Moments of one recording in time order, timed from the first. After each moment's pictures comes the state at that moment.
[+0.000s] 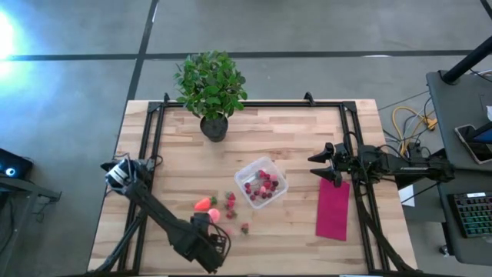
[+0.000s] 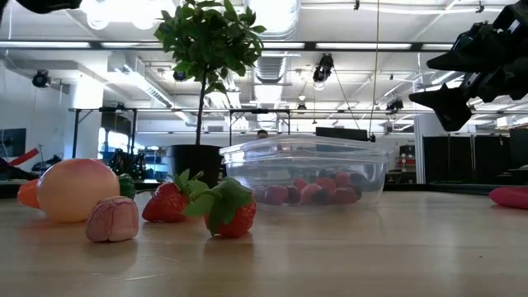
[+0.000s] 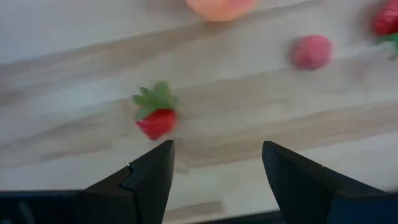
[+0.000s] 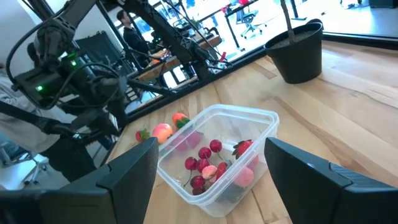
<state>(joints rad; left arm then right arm) -0.73 1.93 1.60 -1.16 -0.04 -2.12 -0.04 0.09 0.02 0.00 -0.05 0.46</state>
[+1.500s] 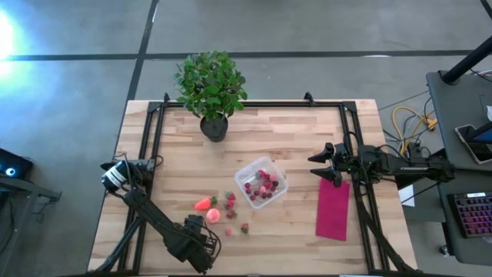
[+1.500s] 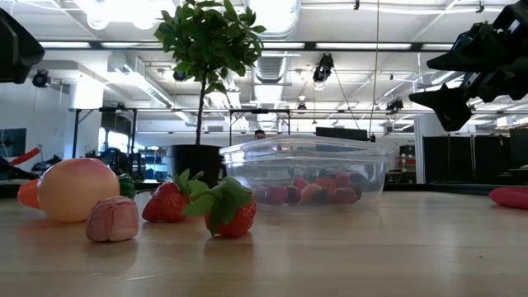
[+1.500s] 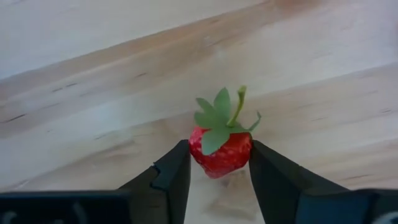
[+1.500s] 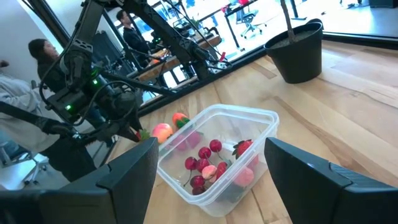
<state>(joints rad) -0.79 1.93 1.34 -0.97 -0.03 -2.11 -0.04 0.09 0.02 0.00 -0.05 0.46</state>
